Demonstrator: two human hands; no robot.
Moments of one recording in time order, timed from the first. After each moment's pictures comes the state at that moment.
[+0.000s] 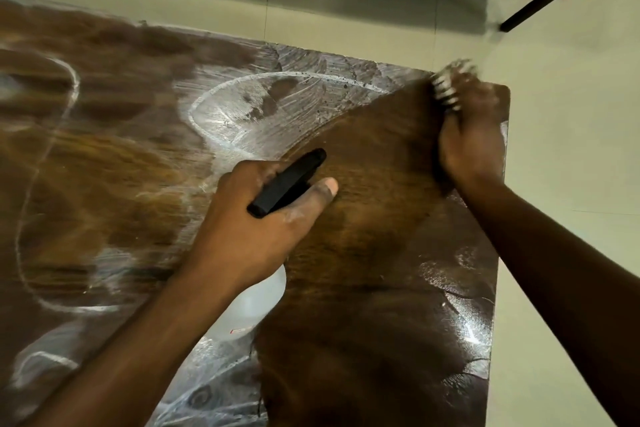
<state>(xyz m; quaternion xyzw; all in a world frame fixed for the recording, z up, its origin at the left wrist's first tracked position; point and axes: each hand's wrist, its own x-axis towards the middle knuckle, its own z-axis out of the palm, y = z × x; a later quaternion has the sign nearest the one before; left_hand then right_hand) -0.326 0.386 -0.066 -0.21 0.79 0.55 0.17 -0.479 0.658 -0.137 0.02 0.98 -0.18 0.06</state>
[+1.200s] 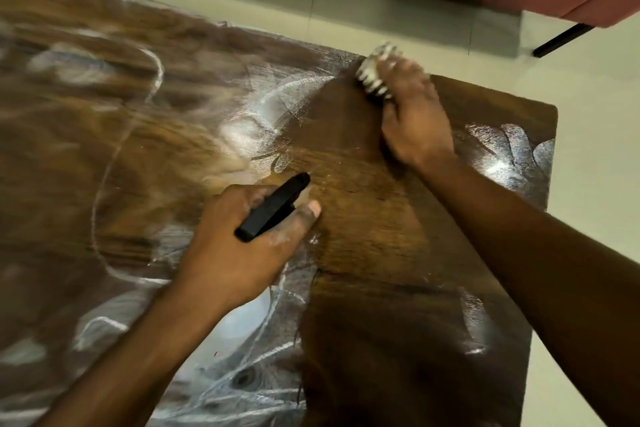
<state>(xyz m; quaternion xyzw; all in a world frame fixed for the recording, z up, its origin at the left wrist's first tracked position) -0.266 0.322 -0.061 -0.23 0.81 0.53 0.14 -0.475 0.519 -0.141 -0.17 0.96 -0.18 0.12</state>
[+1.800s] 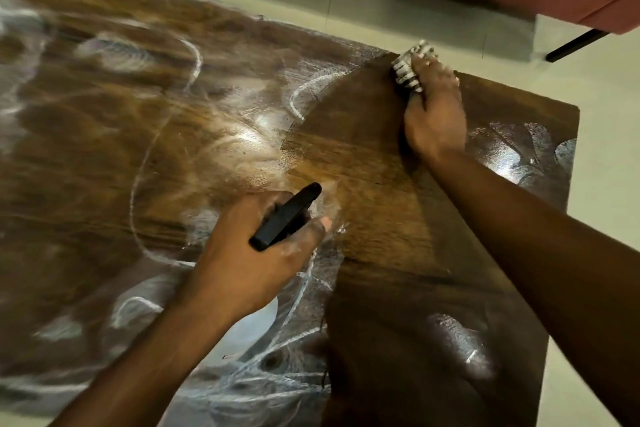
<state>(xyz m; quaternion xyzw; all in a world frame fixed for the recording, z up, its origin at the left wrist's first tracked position) -0.232 0.298 -0.058 -0.23 0.79 0.54 0.16 -0.459 0.500 -0.142 -0.07 0.96 -0.23 0.11</state>
